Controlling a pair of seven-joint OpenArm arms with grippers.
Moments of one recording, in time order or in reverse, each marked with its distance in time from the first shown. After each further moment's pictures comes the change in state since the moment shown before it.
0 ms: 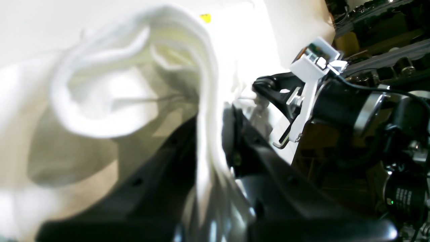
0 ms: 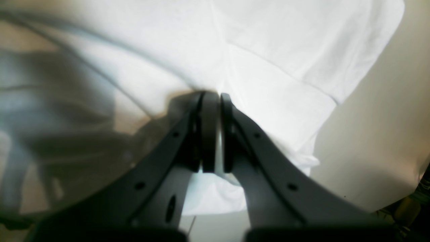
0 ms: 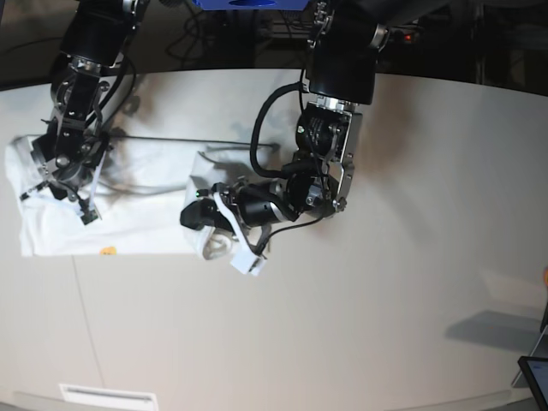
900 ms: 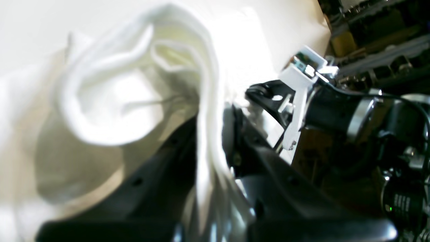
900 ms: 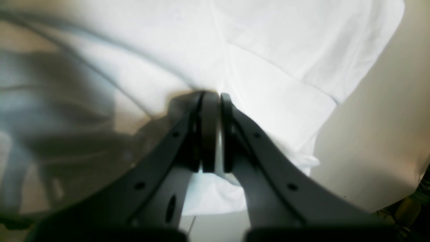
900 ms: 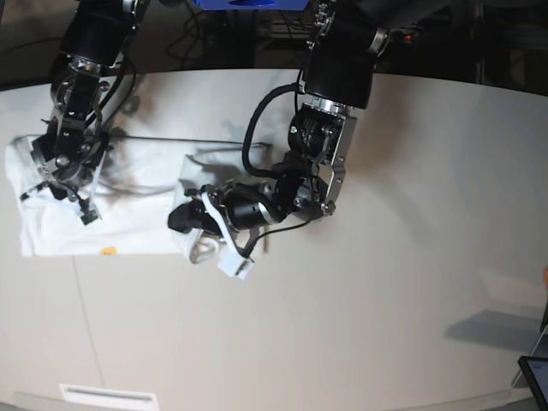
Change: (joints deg) left arm -0.8 0.0 3.9 -0.3 0.0 0.2 -3.6; right arm 0.0 0.0 0.0 0.0 0.0 0.0 0.0
